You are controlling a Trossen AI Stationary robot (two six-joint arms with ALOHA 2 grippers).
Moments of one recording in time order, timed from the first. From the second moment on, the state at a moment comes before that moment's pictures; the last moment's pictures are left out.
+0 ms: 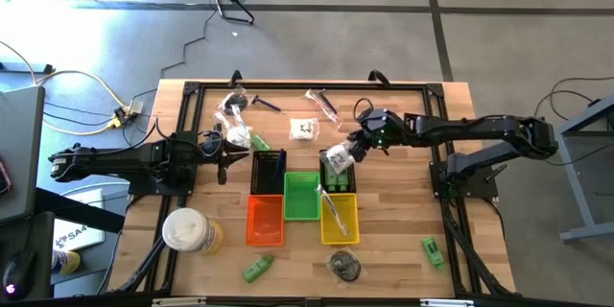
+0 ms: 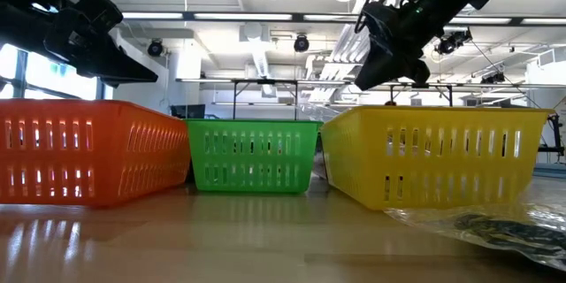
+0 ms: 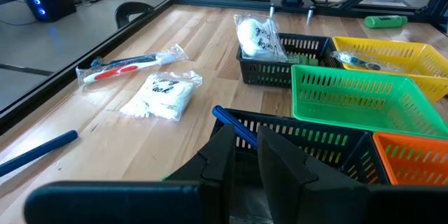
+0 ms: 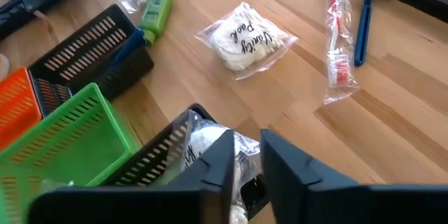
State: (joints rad) left arm 0.14 0.31 0.14 -0.05 -0.08 -0.03; right arm -0.21 1.24 0.77 -0.24 0.13 0.49
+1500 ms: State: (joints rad) left arm 0.14 0.31 0.14 -0.05 -0.08 -0.03; right arm -0.15 1.46 0.77 -0.20 0.11 0.50
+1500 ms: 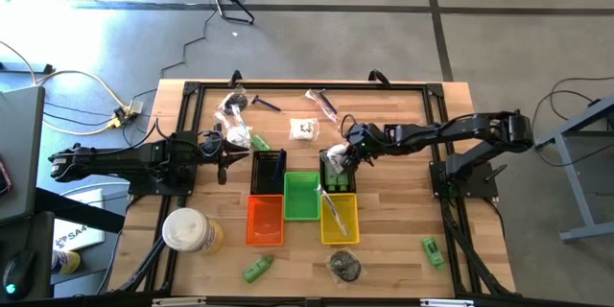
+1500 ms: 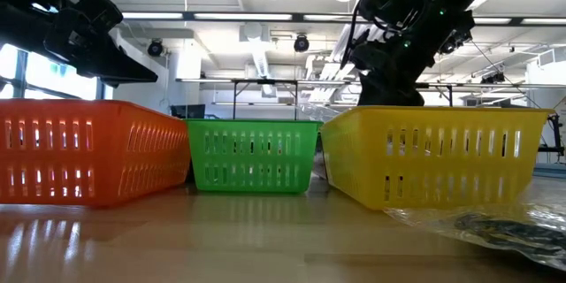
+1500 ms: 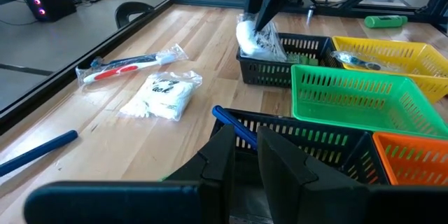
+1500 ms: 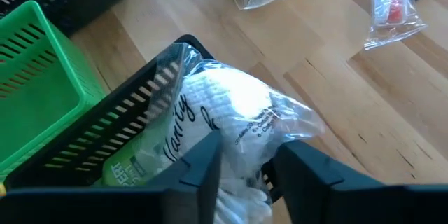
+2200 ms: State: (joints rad) left arm 0.14 0.31 0.14 -0.05 -0.08 -0.03; right arm -0.15 1.33 0.78 -0.20 0.07 0.46
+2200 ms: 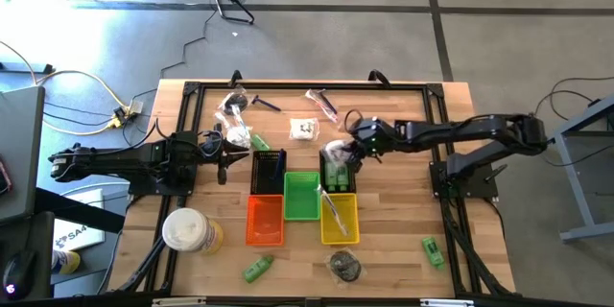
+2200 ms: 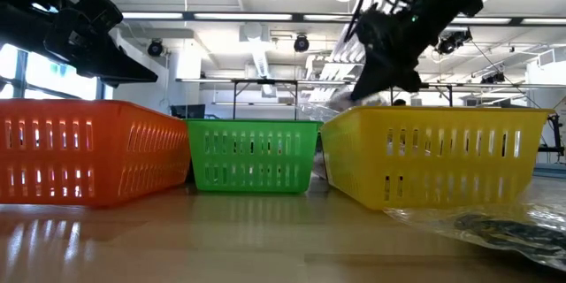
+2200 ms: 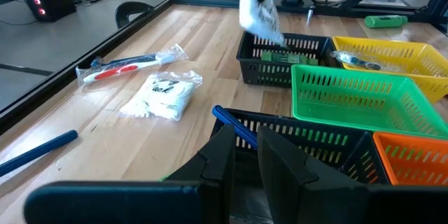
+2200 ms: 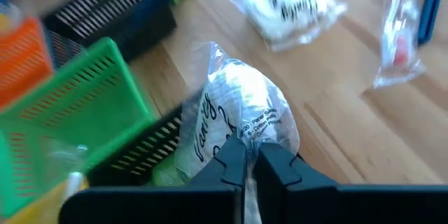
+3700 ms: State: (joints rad) left arm 0.14 0.32 0.14 0.06 -0.12 -0.03; right arm -0.18 1.14 0.78 0.03 0.26 0.13
